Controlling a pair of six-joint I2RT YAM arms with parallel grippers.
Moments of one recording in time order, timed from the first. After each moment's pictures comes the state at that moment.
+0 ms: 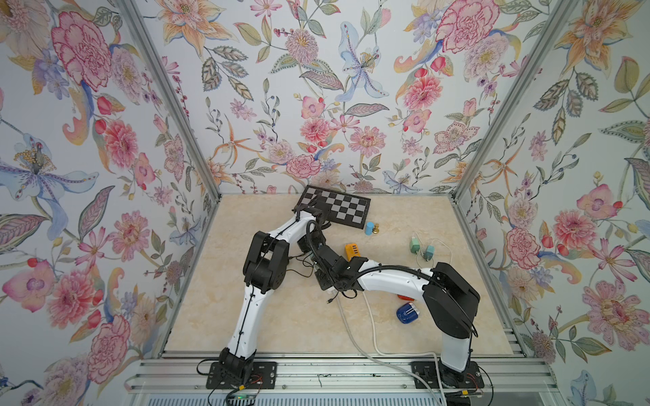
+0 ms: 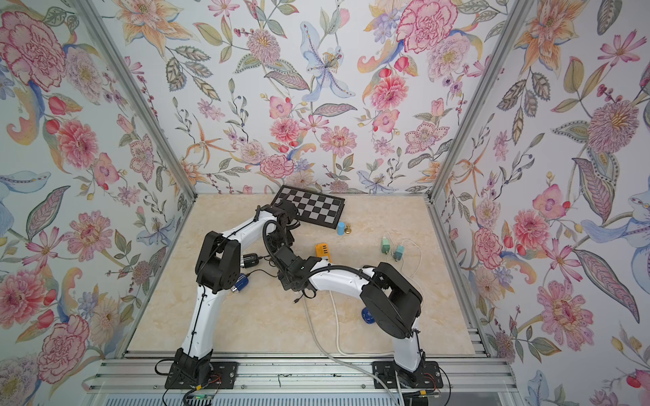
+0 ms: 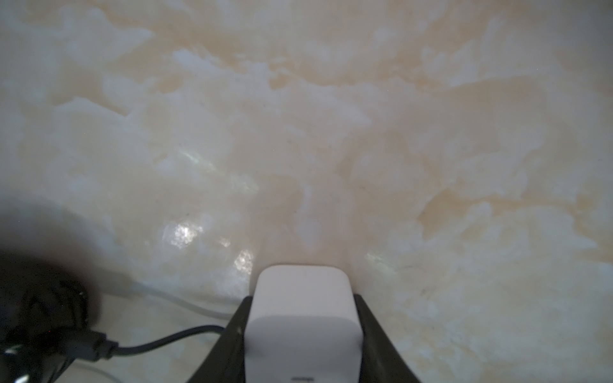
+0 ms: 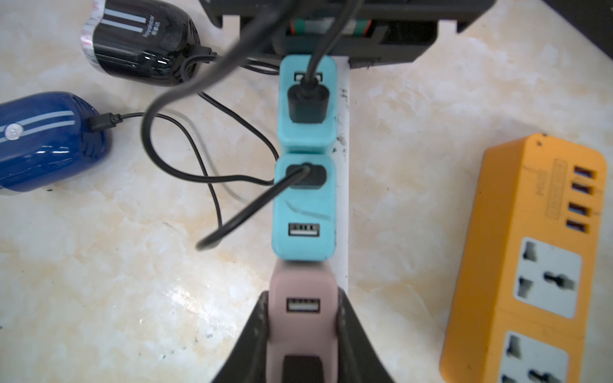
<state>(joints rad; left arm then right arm) -0.47 2.36 1.97 -1.07 -0.15 -0.95 1.02 1.91 1.33 -0.41 0.26 0.37</state>
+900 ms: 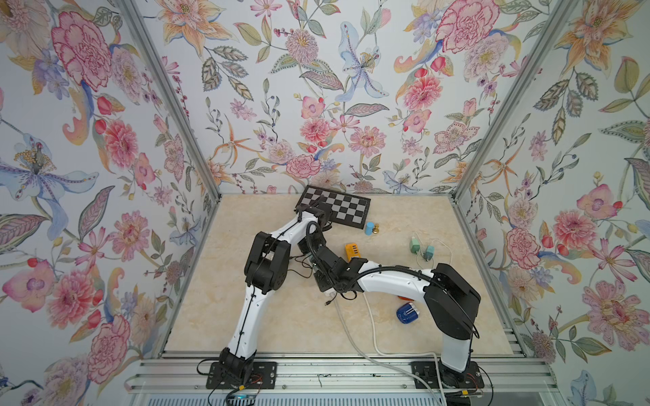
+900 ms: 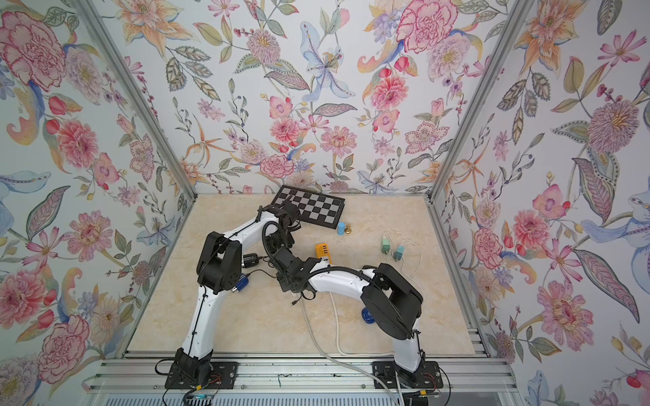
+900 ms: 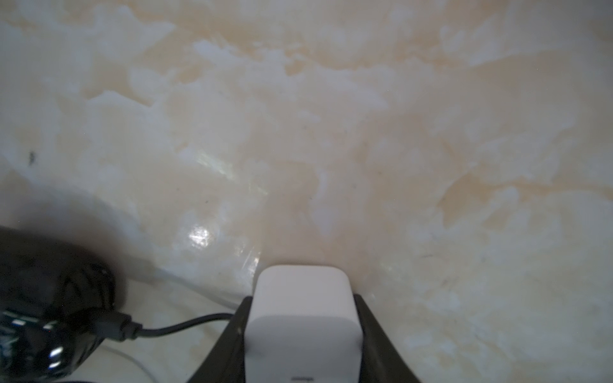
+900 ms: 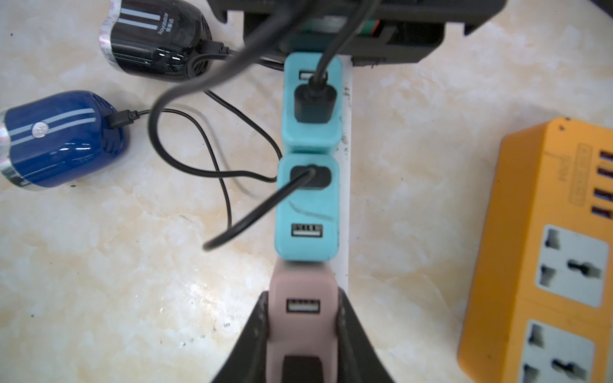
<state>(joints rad) -0.49 2.37 1.98 -1.11 -0.20 -0.94 1.02 1.90 1.33 -0.42 0.23 0.42</state>
